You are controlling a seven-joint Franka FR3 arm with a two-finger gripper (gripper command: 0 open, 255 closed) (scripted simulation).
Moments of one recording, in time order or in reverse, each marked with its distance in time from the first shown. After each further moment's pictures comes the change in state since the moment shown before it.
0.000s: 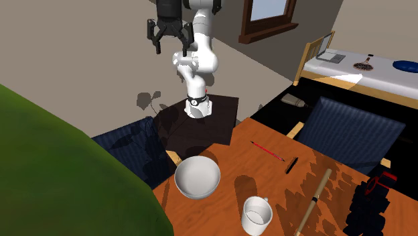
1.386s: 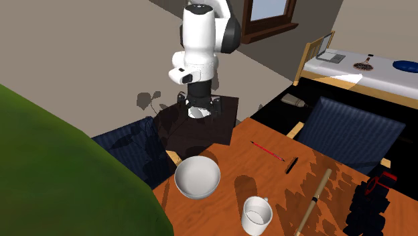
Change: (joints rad) arm 0.043 0.442 0.218 -0.149 0.080 0.548 0.238
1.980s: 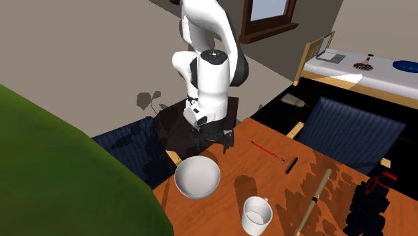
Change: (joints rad) arm 0.003 0.337 0.078 0.083 -0.089 0.226 0.153
